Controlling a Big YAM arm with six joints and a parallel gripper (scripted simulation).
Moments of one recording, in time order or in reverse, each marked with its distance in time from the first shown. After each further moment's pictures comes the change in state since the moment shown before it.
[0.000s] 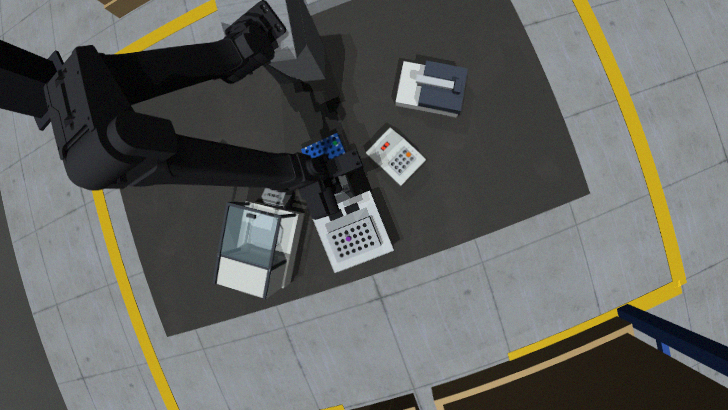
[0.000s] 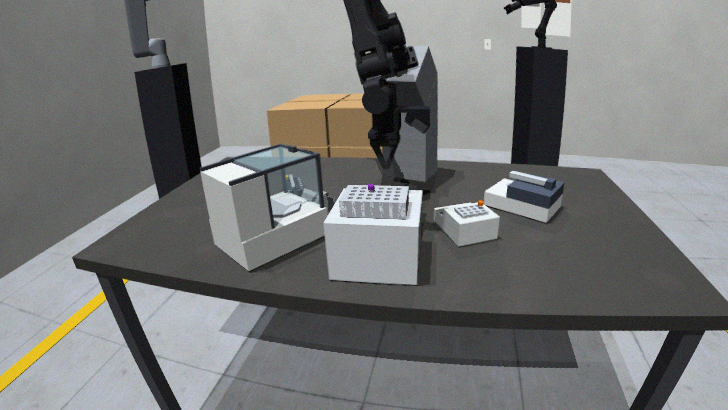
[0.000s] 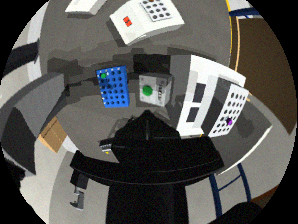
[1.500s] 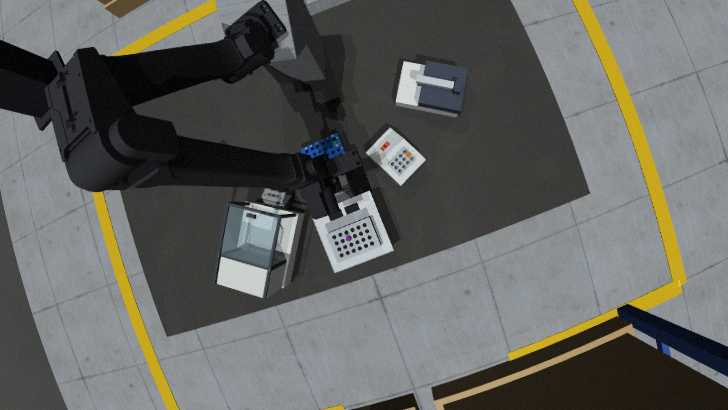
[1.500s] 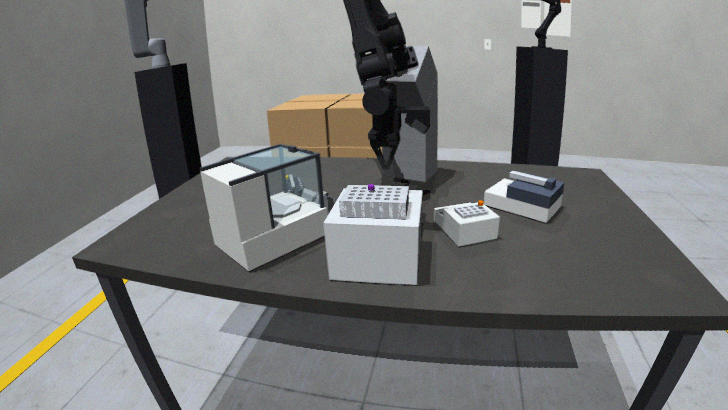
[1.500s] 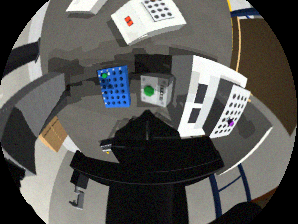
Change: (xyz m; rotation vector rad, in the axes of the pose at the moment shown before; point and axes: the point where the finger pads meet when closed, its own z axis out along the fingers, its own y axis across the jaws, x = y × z) arm 0.000 0.002 0.002 -0.010 0.000 0.000
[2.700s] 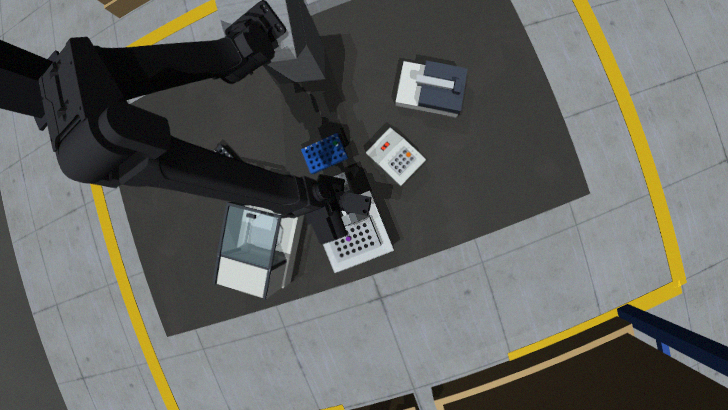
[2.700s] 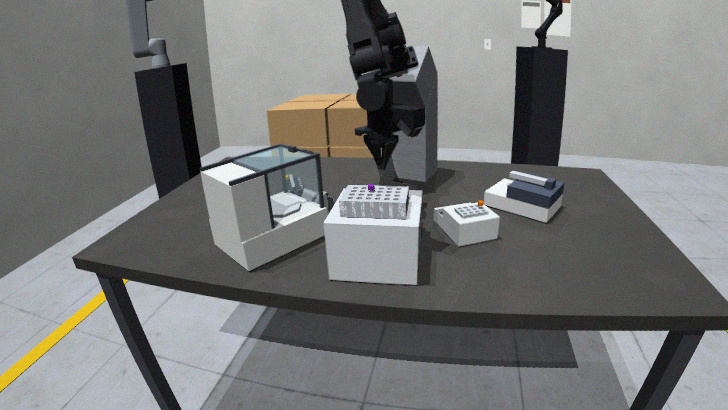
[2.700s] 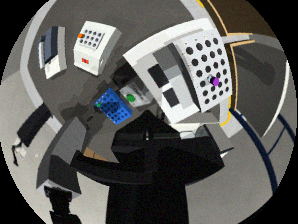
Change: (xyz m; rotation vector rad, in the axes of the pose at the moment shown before) arm 0.002 -0.056 -0.018 0.008 0.001 0.588
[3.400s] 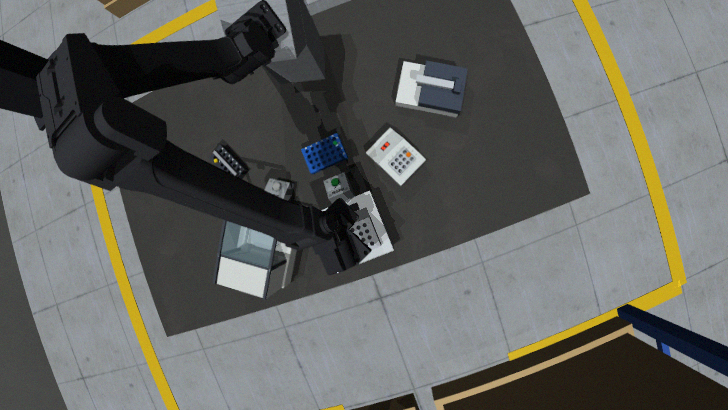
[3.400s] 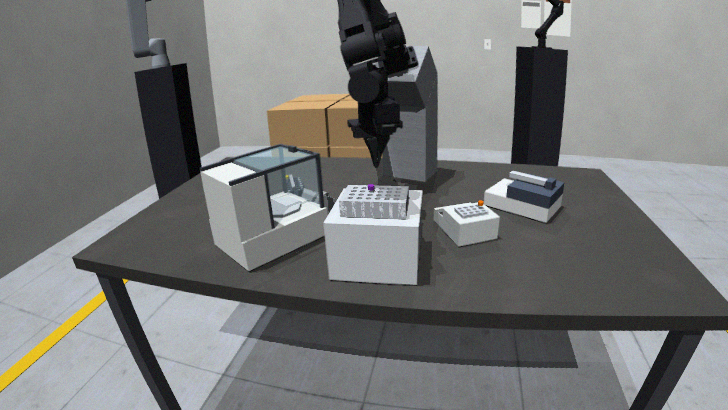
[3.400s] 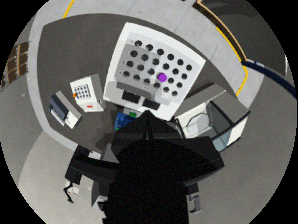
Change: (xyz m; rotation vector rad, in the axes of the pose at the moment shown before) arm -0.032 -0.053 -0.026 0.002 0.001 0.592
